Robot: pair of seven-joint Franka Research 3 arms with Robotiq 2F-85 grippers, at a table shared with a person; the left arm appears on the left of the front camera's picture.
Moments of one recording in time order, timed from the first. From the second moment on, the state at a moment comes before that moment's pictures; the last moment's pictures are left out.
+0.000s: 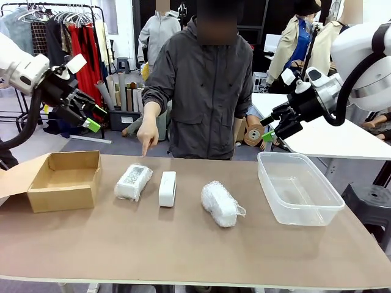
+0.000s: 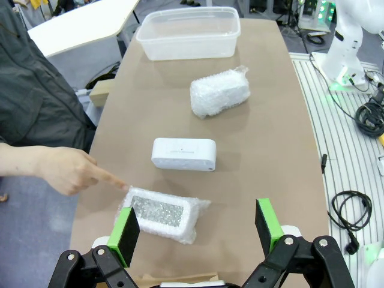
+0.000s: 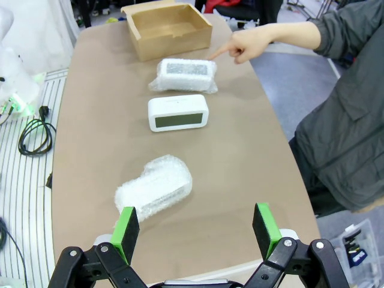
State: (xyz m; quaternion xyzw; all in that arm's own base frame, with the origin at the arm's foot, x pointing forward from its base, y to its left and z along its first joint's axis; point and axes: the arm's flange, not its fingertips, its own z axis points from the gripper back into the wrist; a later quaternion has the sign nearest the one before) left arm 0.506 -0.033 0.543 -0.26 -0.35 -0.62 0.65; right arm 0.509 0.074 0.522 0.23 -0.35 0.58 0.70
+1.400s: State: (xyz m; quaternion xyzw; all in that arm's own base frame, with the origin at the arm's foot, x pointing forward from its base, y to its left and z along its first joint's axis) left arm 0.506 -0.033 0.543 -0.26 -0.35 -0.62 0.65; right arm 0.509 0.074 0.522 0.23 -0.35 0.58 0.70
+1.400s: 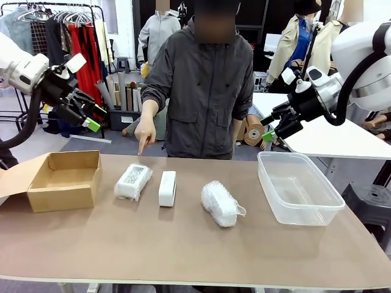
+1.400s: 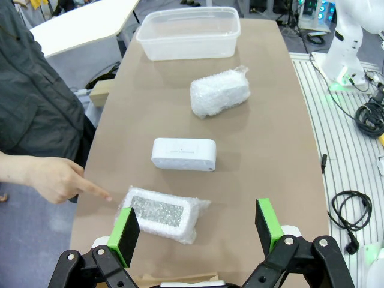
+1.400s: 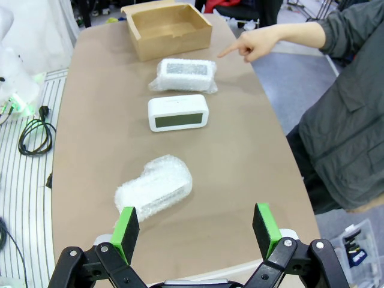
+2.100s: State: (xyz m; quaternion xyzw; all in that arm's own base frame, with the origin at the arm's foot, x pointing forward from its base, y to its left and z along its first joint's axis) left arm 0.491 -0.128 0.527 -0.10 -0.20 -0.55 0.80; right arm 0.509 0.074 0.522 0.23 -0.35 0.58 0.70
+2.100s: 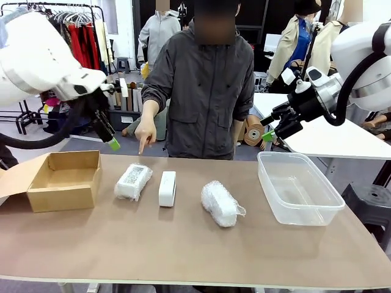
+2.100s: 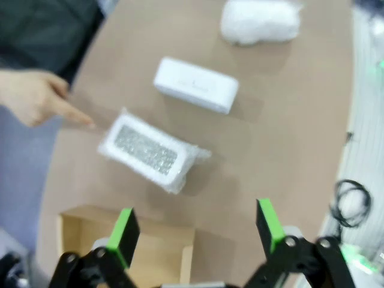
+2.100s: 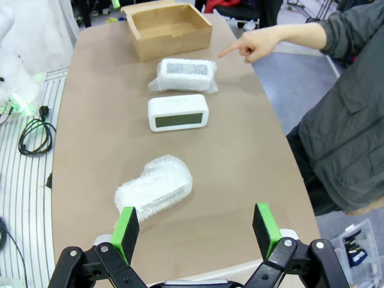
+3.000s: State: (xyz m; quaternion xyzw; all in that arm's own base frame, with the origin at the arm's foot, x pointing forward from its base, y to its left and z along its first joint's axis) left arm 0.518 -0.148 0.488 0.00 -0.17 -0.47 0.87; right arm 0.509 0.074 0.522 0.23 -0.35 0.58 0.70
